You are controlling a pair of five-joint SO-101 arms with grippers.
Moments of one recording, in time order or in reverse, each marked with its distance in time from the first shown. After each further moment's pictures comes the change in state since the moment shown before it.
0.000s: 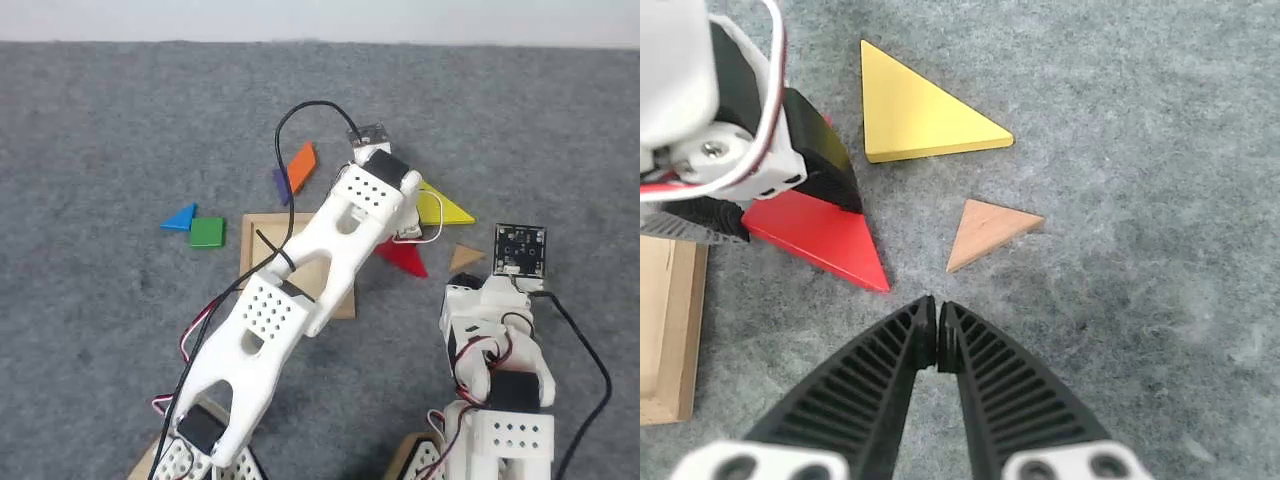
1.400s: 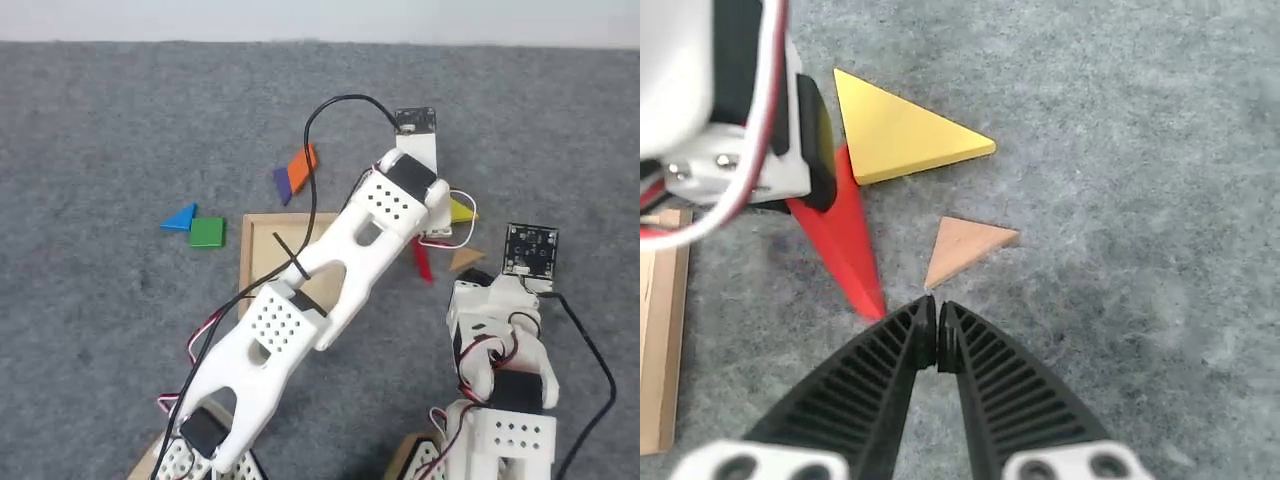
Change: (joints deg) left arm 5.5 -1.4 -5.7 -4.3 -7.7; right arm 2.7 0.0 0.1 -2.0 0.0
